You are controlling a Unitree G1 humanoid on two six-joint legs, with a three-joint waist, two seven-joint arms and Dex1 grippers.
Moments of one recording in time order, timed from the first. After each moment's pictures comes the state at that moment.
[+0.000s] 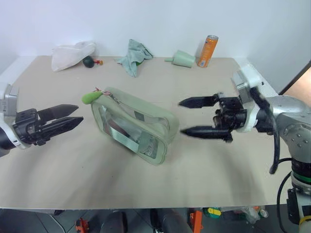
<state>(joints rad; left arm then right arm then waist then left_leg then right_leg) -0.17 0.91 0.59 -0.25 -1.01 0.78 -1.10 -0.68 -0.84 -0.06 -0.42 0.93 0.88 1.10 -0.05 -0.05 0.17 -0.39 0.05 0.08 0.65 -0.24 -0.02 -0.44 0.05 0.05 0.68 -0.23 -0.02</state>
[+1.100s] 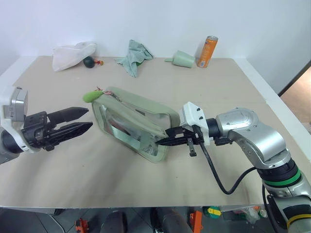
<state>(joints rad) -0.14 0.88 0.56 -0.34 -1.08 0.74 -1.07 -0.68 -0.73 0.27 -0.35 0.47 0.61 1.15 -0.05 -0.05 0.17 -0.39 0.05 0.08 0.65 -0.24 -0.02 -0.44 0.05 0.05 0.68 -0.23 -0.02</state>
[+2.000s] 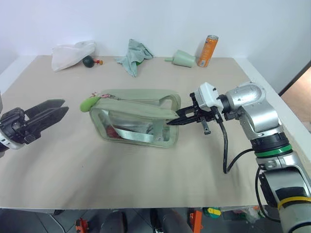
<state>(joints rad) -0.13 0.89 0.68 -0.18 -1.19 0.82 -0.97 -0.89 -0.67 0.23 0.17 0.35 0.12 1.51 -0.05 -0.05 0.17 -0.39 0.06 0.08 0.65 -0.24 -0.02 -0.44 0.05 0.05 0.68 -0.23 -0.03</state>
